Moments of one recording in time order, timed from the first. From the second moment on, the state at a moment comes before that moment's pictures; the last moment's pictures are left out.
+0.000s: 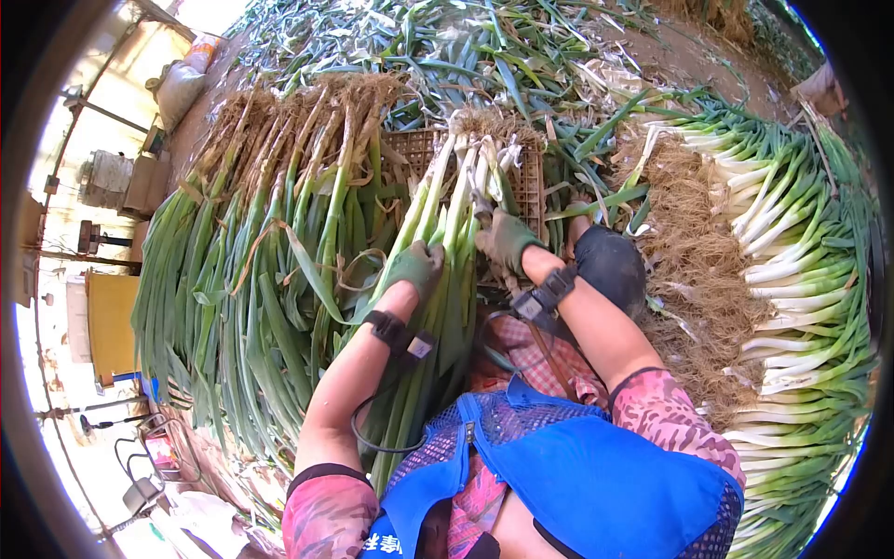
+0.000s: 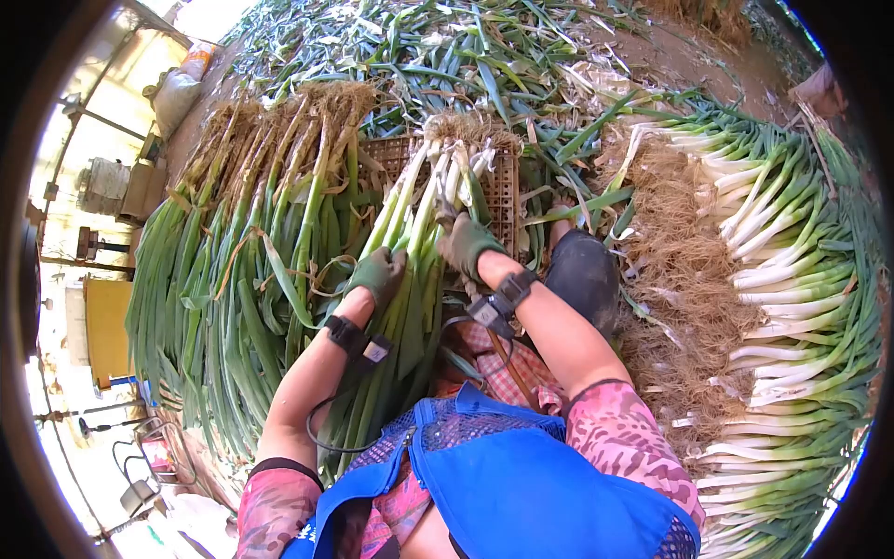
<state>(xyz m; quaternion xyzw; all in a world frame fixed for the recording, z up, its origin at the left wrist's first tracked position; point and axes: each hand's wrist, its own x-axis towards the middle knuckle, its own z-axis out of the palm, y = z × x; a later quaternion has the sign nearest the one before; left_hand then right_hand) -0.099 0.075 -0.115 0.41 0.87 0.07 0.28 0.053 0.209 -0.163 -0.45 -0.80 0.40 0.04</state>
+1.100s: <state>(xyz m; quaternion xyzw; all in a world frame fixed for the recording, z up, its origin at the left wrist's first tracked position) -0.141 0.053 -0.130 0.35 0.89 0.18 0.24 0.046 0.171 -0.091 -0.37 -0.80 0.46 -0.07</state>
